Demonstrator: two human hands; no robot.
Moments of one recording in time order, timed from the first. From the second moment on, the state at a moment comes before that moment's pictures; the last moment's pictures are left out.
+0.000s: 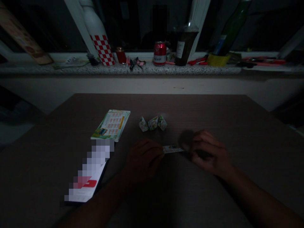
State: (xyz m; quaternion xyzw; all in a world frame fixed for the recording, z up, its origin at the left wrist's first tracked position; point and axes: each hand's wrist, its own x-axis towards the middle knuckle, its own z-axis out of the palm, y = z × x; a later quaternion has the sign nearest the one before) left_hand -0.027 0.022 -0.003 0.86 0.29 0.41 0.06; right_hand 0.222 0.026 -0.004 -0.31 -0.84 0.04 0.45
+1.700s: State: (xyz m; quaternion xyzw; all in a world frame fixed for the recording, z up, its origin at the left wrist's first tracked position) left_hand -0.018 0.017 0.004 0.88 0.29 0.37 0.05; right_hand 0.195 0.017 -0.009 -0.24 -0.86 0.03 0.44
